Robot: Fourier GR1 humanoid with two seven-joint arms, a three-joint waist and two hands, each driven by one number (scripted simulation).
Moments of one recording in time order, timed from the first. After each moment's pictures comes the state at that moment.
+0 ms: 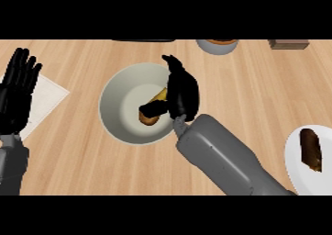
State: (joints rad) left arm -0.28 0.29 0.22 -1.47 0.13 -0.01 -0.01; right arm -0.81 0.00 0.56 -1.13 0.55 -0.57 0.85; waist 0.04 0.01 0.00
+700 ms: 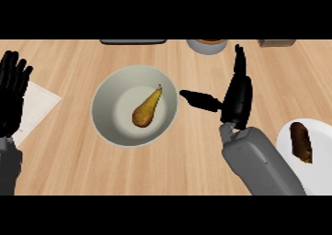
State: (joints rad) left arm -0.26 0.30 0.25 -1.48 0.13 0.01 0.00; right arm -0.54 -0.13 0.38 -1.41 0.58 -0.80 0.72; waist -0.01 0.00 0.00
